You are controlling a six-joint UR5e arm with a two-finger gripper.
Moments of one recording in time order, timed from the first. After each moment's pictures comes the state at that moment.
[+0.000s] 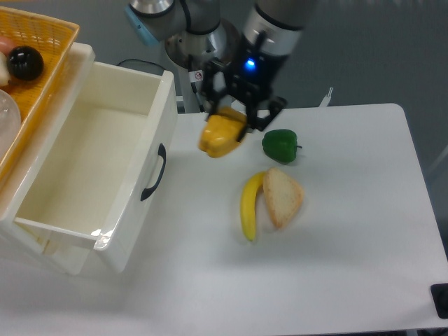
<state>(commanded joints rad) 2.52 -1.58 -1.41 -1.62 1.06 0.97</state>
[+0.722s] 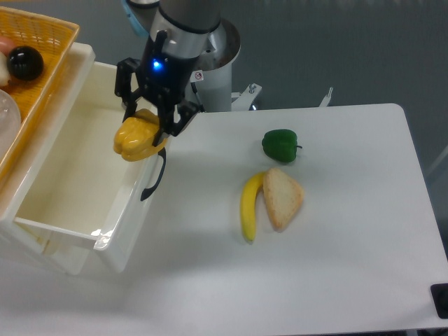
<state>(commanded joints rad) 2.34 -1.59 -1.52 -1.45 1.07 0.84</state>
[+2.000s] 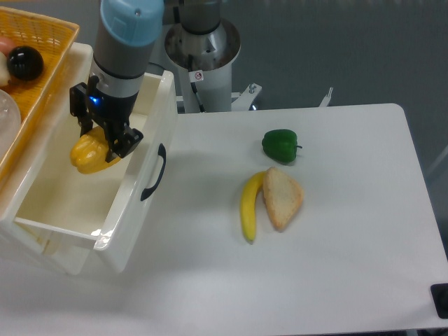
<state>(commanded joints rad) 2.19 -1.69 -1.53 -1.44 1.18 0.79</state>
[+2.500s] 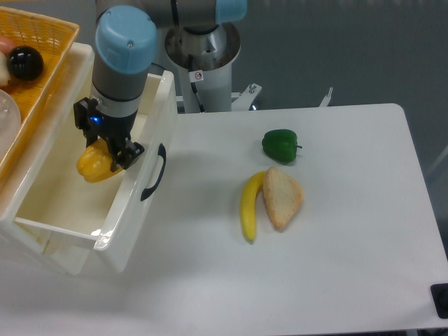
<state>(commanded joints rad) 2.15 -1.73 -1.53 -1.42 1.23 0.79</state>
